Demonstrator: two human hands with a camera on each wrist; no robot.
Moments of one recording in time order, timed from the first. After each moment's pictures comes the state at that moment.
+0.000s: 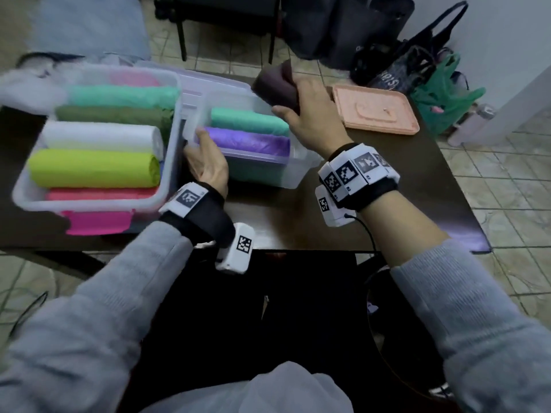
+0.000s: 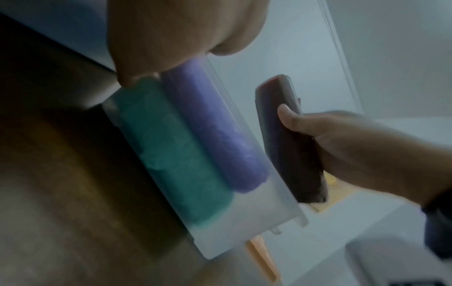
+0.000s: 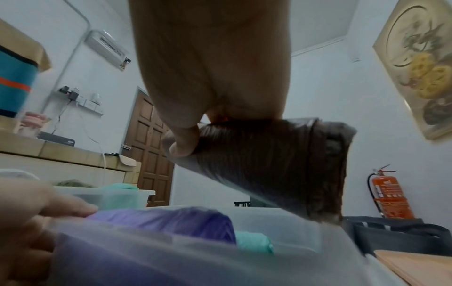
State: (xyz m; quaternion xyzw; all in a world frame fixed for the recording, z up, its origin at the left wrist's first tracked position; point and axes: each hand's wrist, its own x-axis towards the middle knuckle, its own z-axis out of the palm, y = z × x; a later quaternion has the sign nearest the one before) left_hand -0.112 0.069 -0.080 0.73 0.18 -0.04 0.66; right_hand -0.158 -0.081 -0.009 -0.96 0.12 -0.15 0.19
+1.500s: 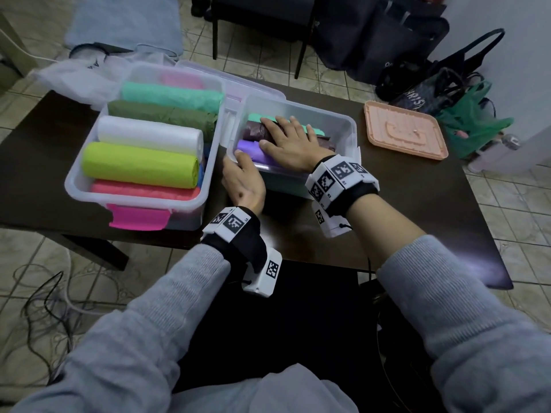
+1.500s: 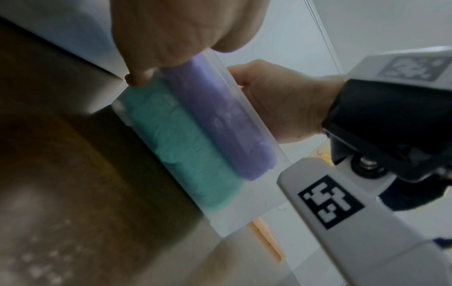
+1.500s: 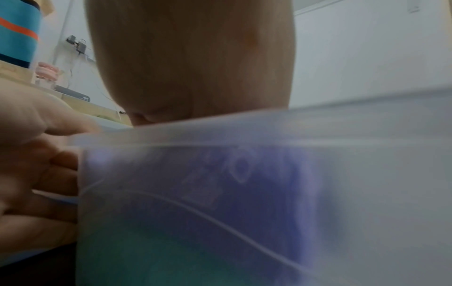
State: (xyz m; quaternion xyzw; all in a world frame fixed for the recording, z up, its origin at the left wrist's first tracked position) left_hand -0.135 0.075 -0.076 0.76 0.15 0.02 0.64; right_hand -0.117 -0.024 -0.040 -0.98 0.07 0.12 0.11
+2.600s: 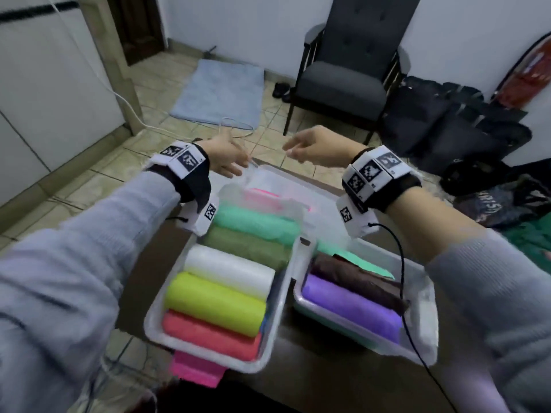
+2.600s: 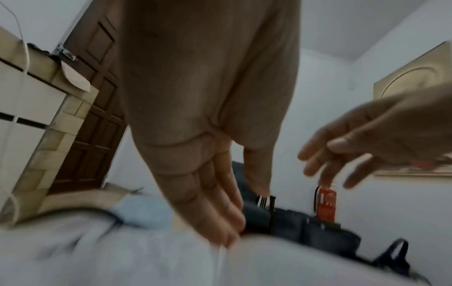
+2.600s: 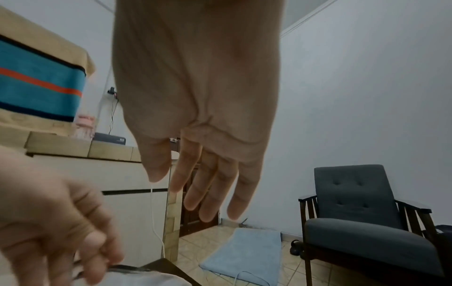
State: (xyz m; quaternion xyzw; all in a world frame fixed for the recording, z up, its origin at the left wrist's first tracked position) left_hand 0.118 0.210 0.045 0.84 -0.01 -0.23 0.49; right_hand 0.087 0.018 0.089 -0.96 -0.09 0.12 0.24
